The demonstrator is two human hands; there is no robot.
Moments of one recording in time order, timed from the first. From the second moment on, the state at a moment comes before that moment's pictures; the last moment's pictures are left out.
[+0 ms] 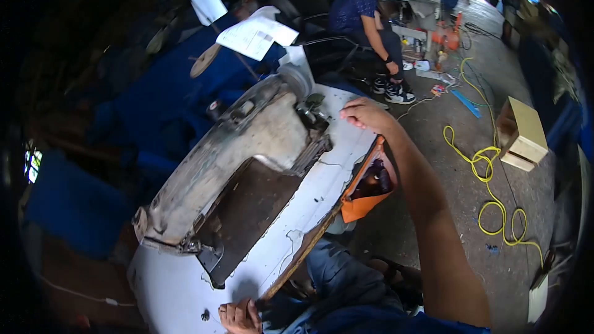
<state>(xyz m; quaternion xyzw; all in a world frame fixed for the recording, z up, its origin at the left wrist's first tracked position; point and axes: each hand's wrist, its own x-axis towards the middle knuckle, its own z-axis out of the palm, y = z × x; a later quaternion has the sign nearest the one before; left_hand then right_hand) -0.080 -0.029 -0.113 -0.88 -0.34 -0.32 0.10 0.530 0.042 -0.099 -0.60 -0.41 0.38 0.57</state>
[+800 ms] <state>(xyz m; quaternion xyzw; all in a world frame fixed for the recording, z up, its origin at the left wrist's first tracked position) -0.083 -0.025 -0.113 -0.88 -0.37 -0.30 0.08 0.547 0.051 -0.116 -0.64 -0.50 0.31 0.49</state>
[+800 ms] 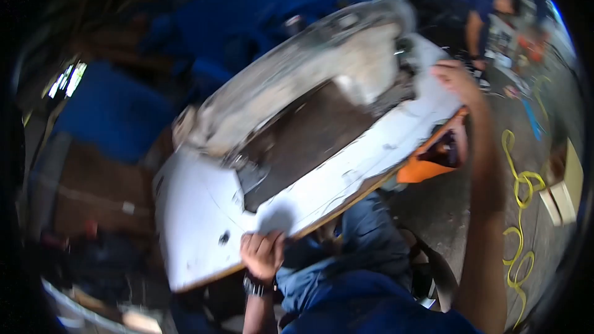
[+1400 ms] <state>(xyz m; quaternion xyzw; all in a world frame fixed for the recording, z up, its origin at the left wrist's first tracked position) -0.074 -0.025 -0.113 -0.87 -0.36 -0.32 0.10 0.547 0.047 -0.115 -0.63 -0.54 0.23 0.51</state>
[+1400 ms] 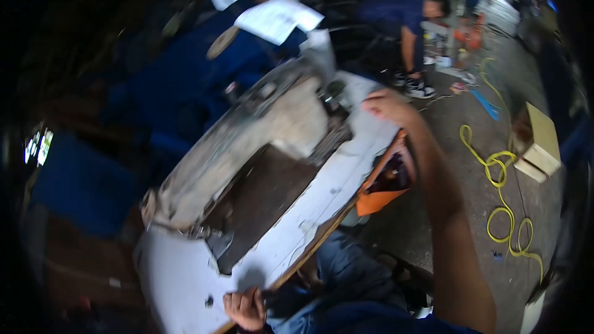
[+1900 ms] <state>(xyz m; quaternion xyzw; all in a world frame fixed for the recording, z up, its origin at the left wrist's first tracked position) -0.069 -0.032 -0.109 -0.87 -0.35 -0.34 0.11 0.531 0.046 -0.109 -0.60 -0.43 0.38 0.57</state>
